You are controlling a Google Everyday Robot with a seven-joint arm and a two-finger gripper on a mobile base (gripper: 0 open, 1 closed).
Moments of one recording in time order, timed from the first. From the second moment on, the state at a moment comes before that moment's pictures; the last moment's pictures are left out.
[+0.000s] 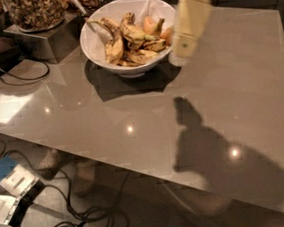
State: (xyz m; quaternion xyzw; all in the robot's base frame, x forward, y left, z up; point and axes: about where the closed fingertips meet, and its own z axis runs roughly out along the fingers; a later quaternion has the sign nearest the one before) arm 0.522 -0.093 1.033 -0.63 0.75 0.01 0.19
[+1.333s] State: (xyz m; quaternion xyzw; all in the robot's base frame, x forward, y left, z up) arm 0.616 -0.015 1.044 -0.59 0.78 0.02 0.23
